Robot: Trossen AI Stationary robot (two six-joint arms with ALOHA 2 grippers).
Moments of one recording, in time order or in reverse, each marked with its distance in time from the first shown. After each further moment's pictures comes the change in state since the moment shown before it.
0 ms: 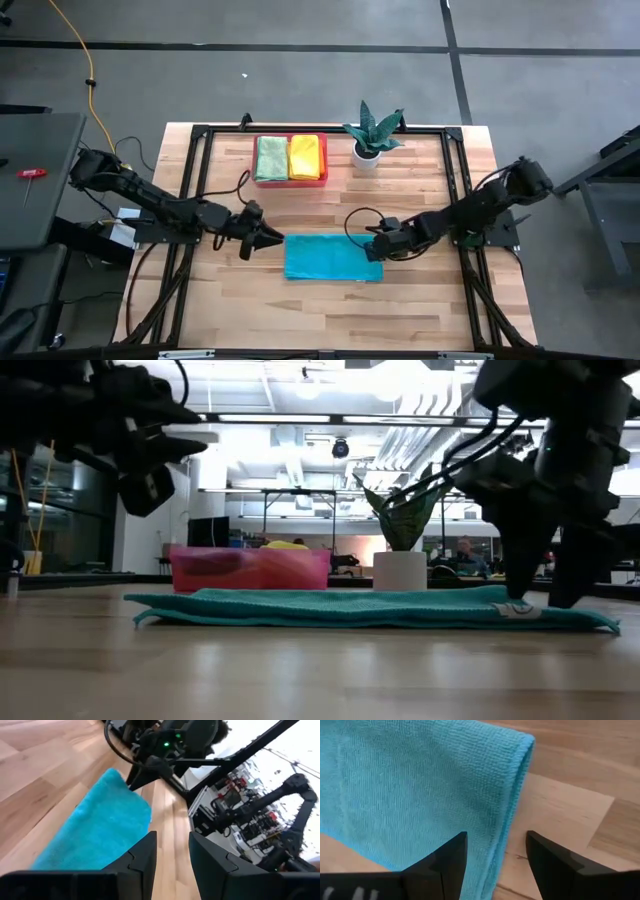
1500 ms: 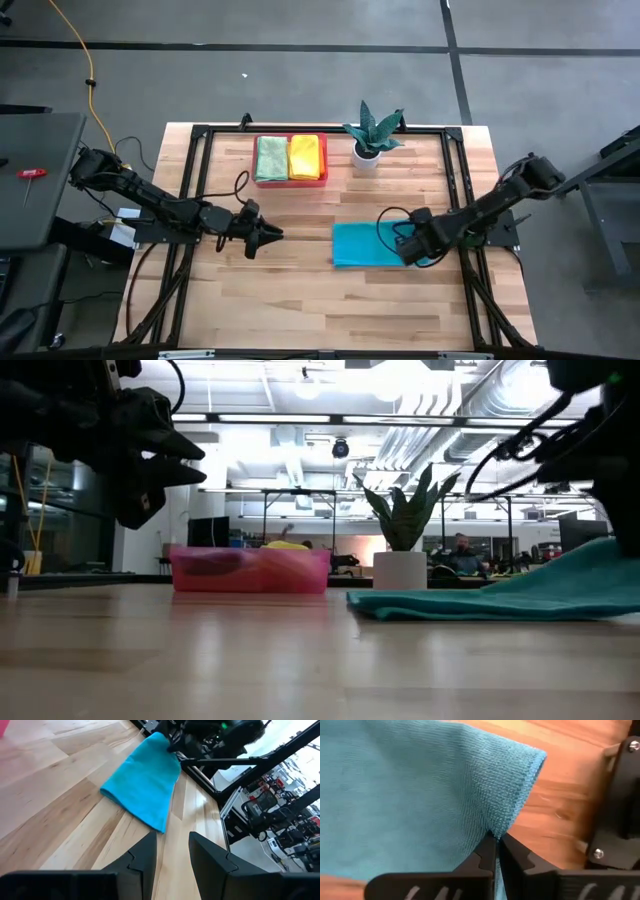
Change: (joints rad) left arm -0.023 -0.002 -0.001 -0.111 -0.141 0.018; right arm 0.130 -0.121 0.157 -0.839 0.136 0.132
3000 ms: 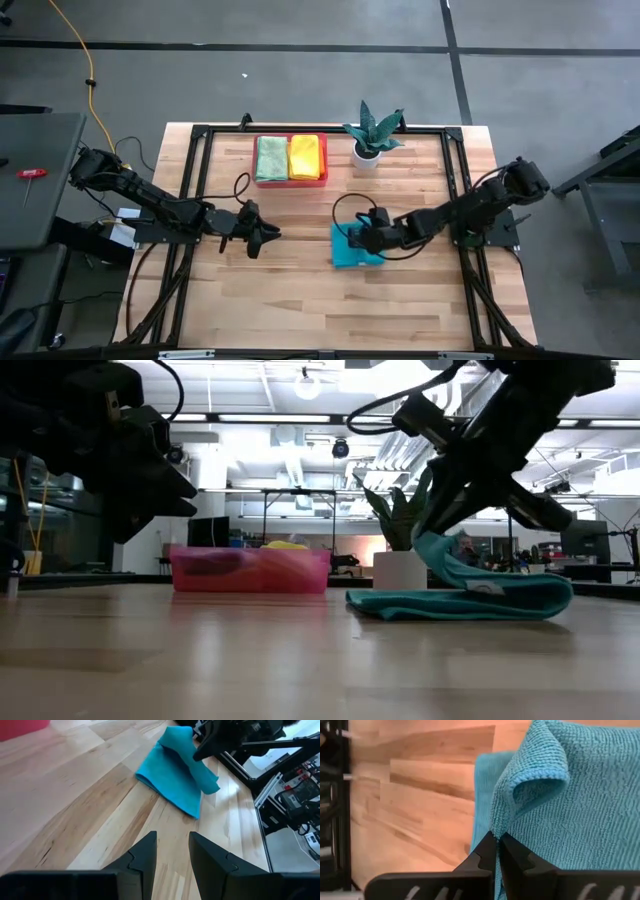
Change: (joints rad) left arm 0.000 0.000 0.000 -0.149 -0.055 0.000; right arm -0.142 0.134 0.005 0.909 0.180 -0.083
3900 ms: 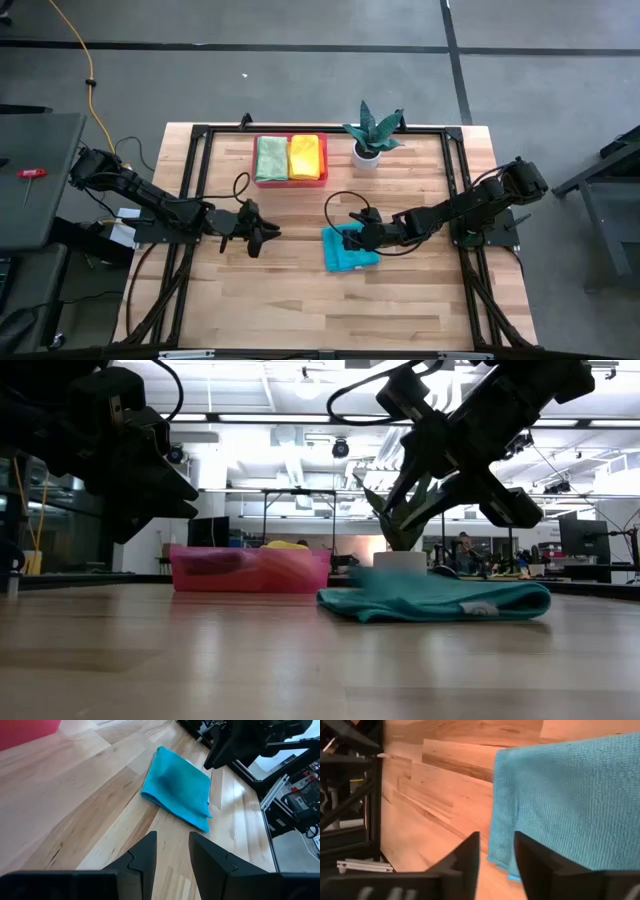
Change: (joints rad) left arm 0.000 0.000 0.000 -0.008 -0.026 0.007; right arm -0.035 0.011 0.000 0.161 -0.098 -0.110
